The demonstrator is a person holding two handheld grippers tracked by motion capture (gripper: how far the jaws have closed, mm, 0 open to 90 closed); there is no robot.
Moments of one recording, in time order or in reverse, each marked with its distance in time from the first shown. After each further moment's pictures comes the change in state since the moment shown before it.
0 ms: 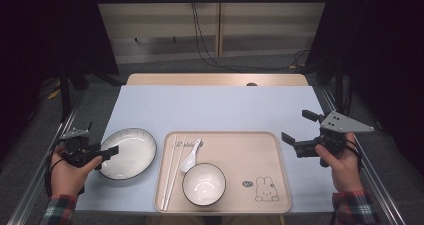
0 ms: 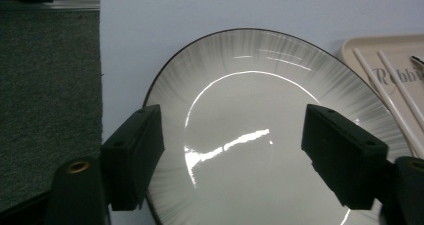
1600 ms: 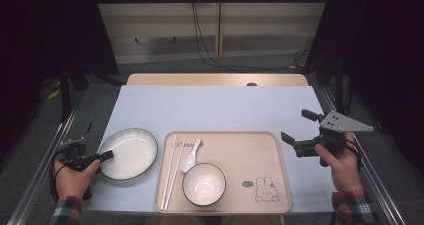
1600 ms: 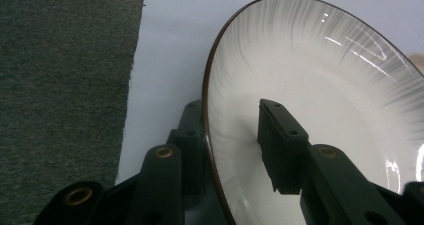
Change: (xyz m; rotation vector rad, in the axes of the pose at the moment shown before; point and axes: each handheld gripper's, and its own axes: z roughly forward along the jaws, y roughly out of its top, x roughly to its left) left arm 0.018 -0.031 0.022 -0.020 0.027 -0.301; right arm -0.001 0.000 0.001 0.004 -0.002 -0.004
